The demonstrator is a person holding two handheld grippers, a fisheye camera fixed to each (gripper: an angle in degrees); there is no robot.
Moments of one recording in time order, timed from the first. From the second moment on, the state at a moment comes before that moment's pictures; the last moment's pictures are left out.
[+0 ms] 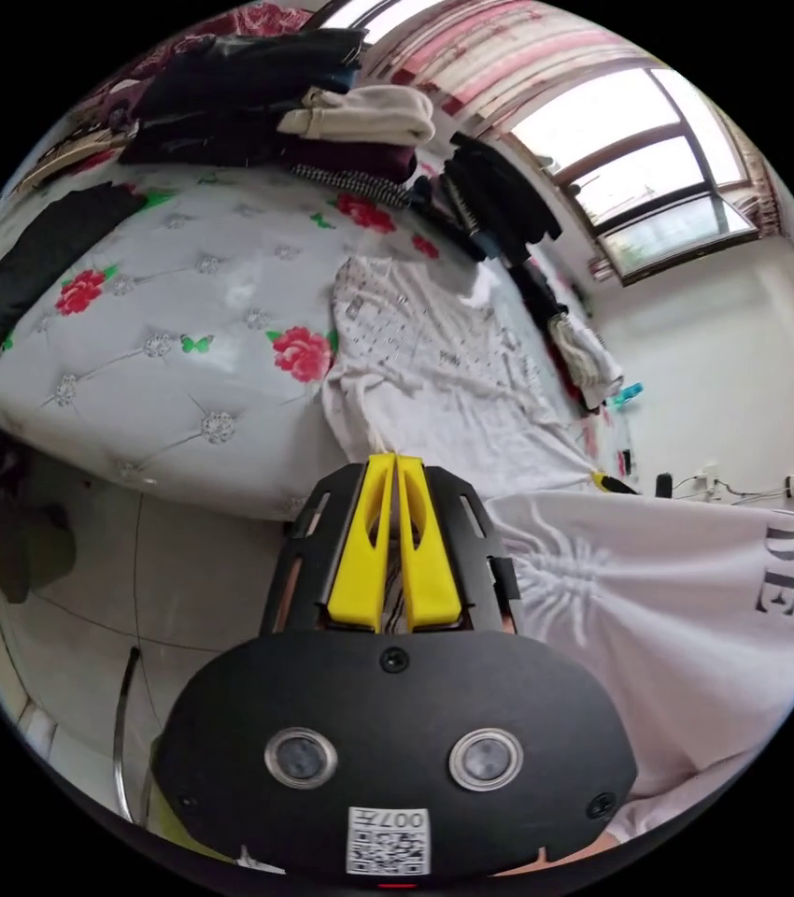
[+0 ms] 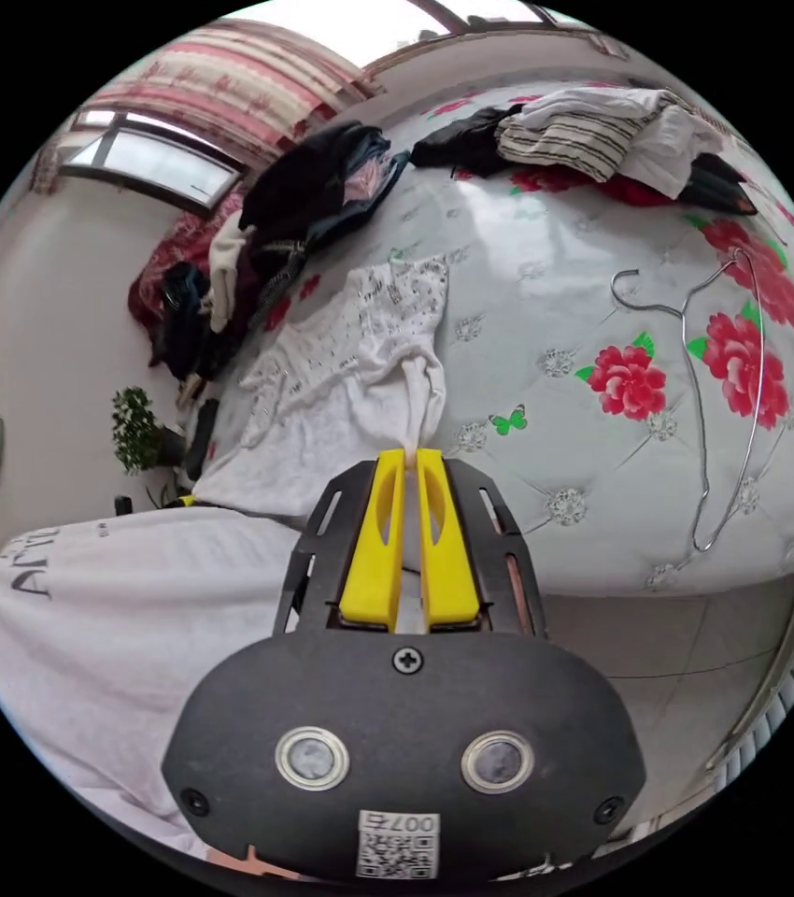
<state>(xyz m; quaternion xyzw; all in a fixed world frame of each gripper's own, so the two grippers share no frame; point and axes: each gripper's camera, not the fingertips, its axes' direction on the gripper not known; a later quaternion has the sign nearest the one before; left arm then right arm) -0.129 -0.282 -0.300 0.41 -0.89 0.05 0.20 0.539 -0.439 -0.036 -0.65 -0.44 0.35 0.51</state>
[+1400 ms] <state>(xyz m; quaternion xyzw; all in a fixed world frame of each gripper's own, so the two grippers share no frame) 0.034 -0.479 -0.411 0.38 -0.91 -0.07 0.15 0.406 -0.375 0.193 -0.68 -0.38 0.35 0.53</state>
